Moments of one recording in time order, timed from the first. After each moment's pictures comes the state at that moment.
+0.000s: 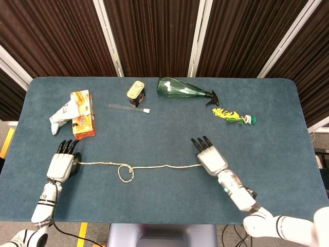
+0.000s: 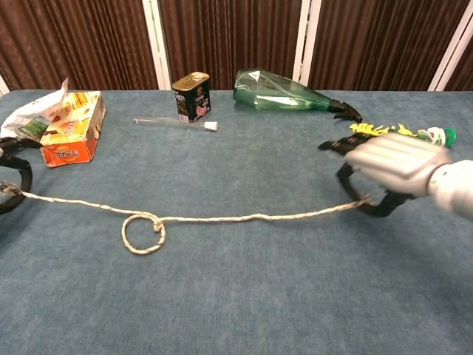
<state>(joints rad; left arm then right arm) -0.38 -1.62 -0.08 -1.01 1.40 1.21 0.03 0.63 -1.52 0.07 -1.43 -1.26 0.96 -0.59</state>
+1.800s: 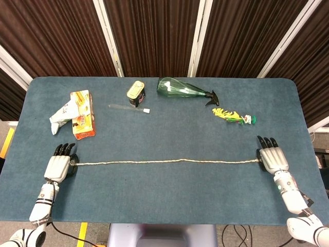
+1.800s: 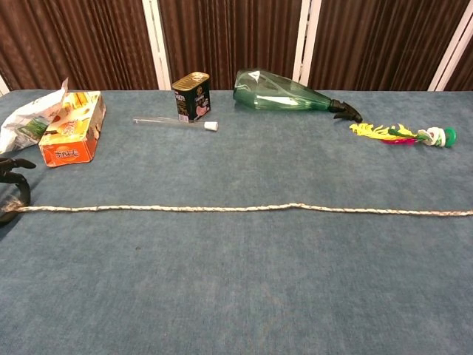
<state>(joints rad) -0.38 -1.65 -0.07 -0.90 1.37 1.10 -0.04 0.44 -1.45 0.03 -1.01 -1.26 0.91 -0.14</state>
